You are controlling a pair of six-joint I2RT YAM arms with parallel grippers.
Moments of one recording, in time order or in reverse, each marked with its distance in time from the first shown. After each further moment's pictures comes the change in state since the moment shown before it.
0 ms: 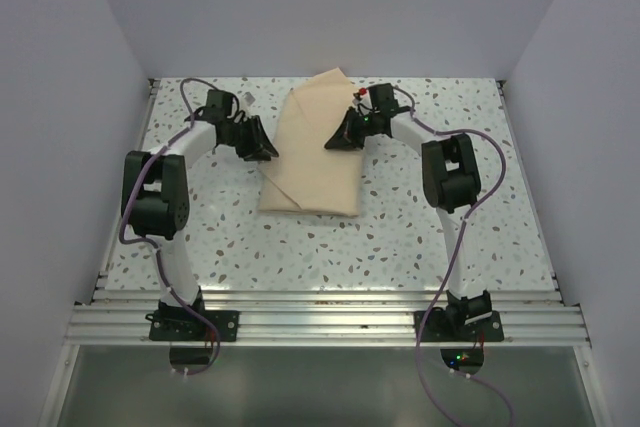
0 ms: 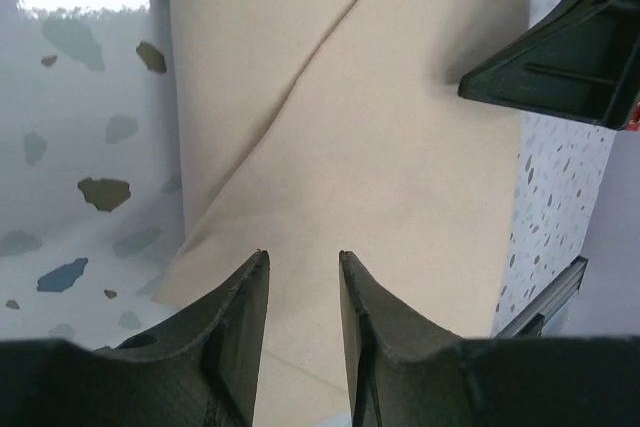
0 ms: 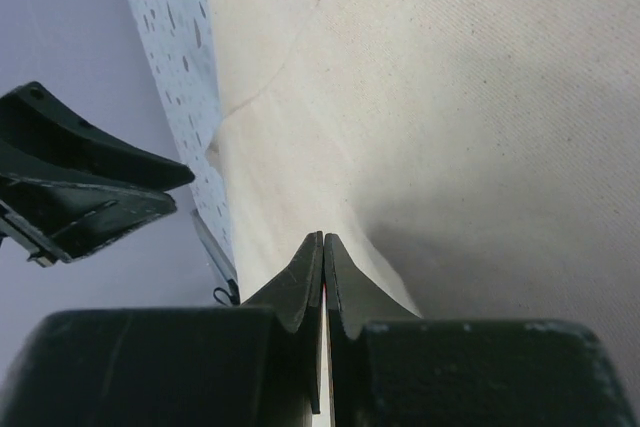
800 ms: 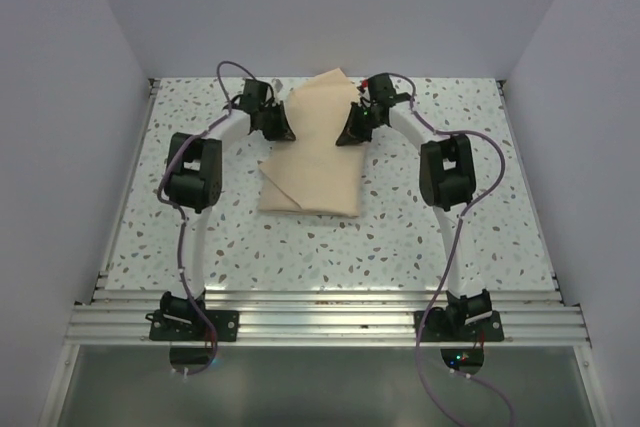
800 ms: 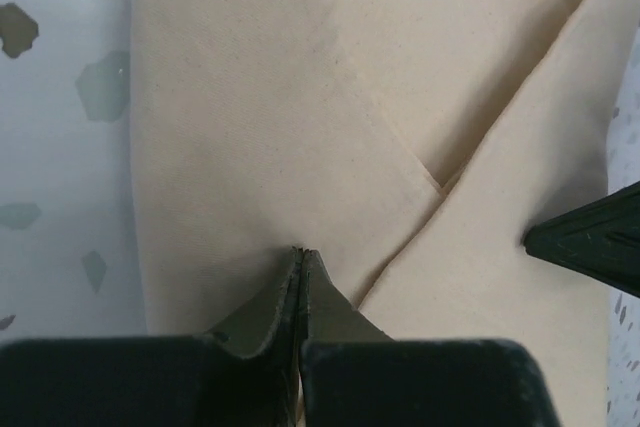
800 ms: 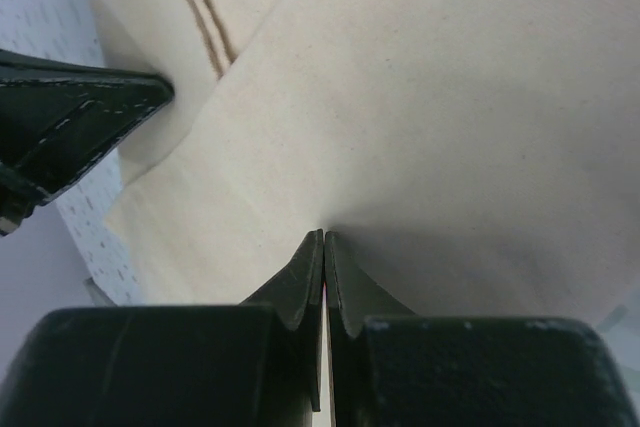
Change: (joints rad) left arm -0.102 0.405 0.431 0.136 -0.153 0.011; right arm 0.003 0.050 0.196 -0.244 0.265 -0.147
